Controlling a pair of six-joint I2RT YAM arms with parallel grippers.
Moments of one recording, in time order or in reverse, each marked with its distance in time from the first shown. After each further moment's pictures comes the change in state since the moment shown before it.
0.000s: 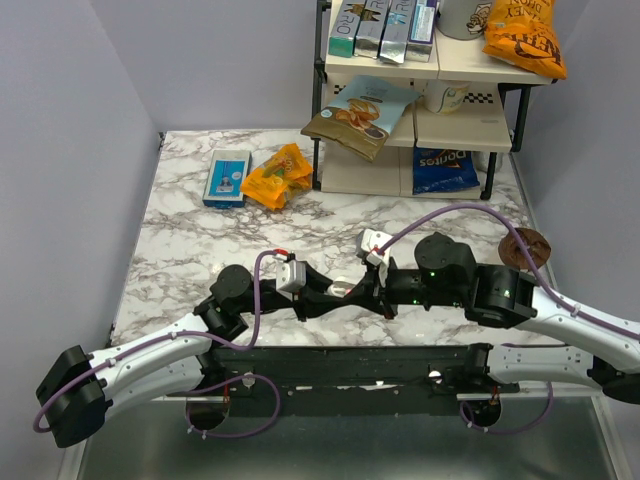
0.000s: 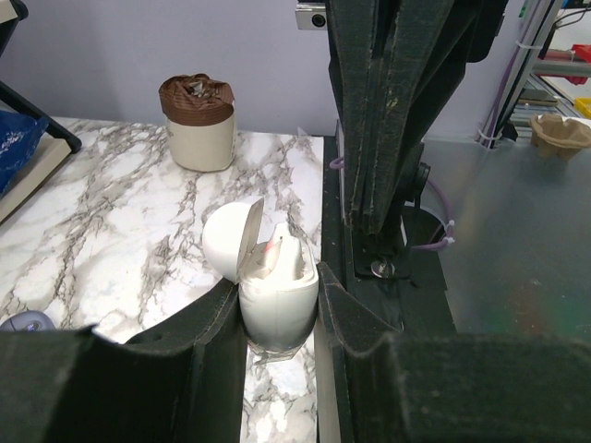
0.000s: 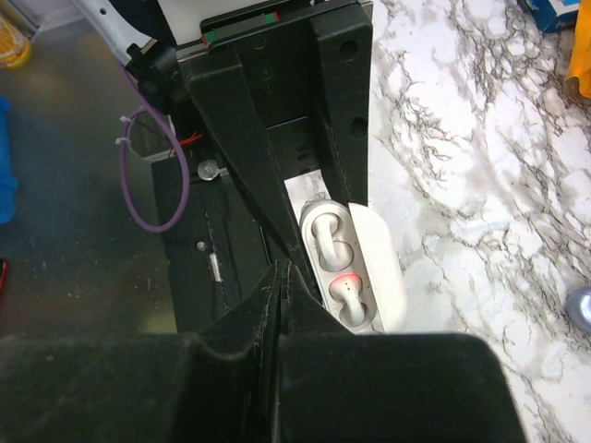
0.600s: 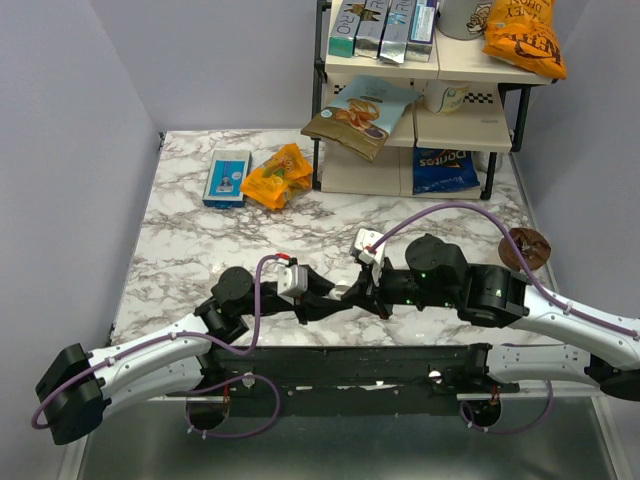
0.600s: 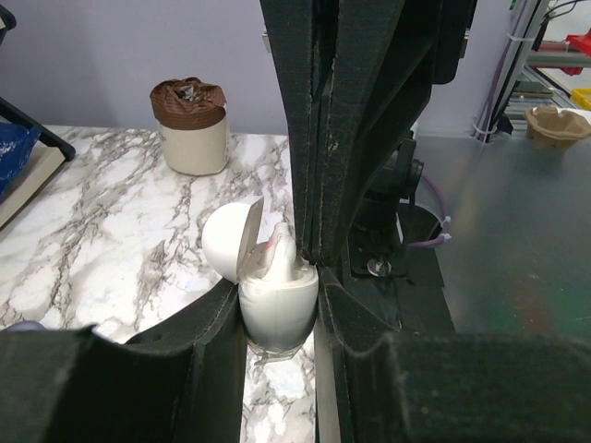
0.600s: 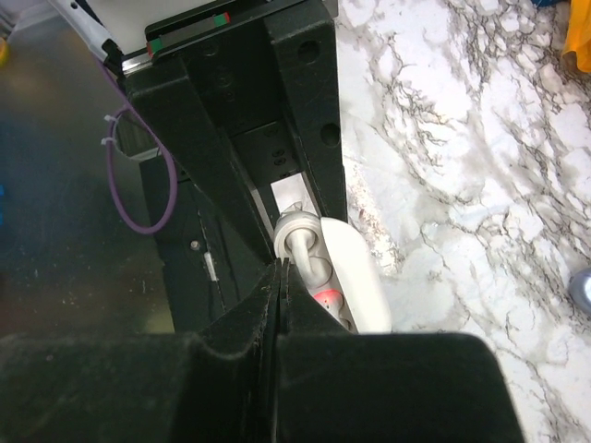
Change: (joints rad) left arm -0.034 -0.004 0.000 -0.005 -0.006 0.029; right arm 0.005 0.032 0.000 -0.002 0.068 0.031
